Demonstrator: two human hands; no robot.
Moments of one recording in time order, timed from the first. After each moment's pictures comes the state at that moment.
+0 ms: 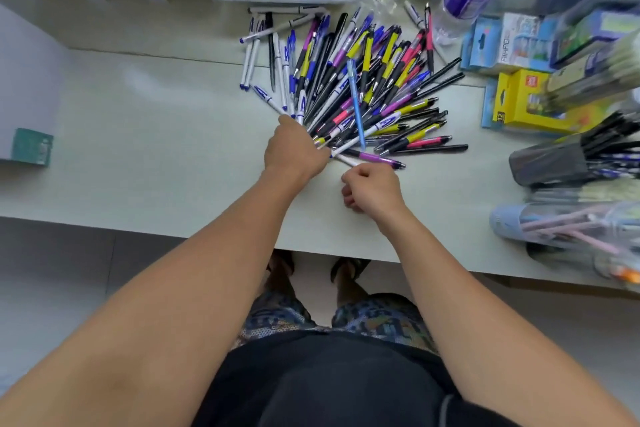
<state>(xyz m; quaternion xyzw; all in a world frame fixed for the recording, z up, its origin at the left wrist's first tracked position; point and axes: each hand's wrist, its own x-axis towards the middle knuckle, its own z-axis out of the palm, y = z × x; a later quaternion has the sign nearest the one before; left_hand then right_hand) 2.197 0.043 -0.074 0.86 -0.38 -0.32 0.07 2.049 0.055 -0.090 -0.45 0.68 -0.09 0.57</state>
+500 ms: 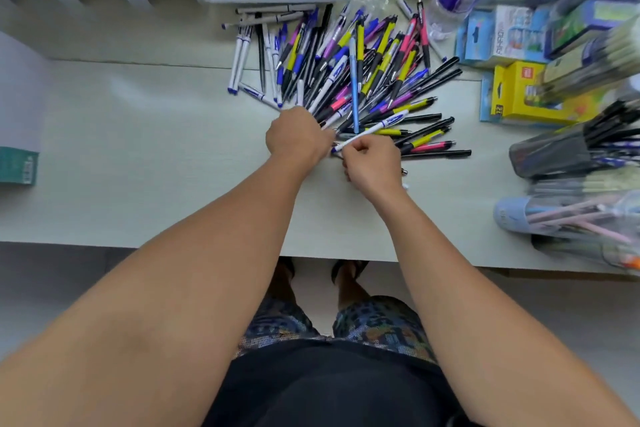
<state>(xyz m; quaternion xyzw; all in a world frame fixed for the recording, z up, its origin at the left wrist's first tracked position) 2.200 0.011 -0.073 0.86 -0.43 -0.29 0.01 2.074 0.030 -0.082 -0.53 0.70 -0.16 0.45</state>
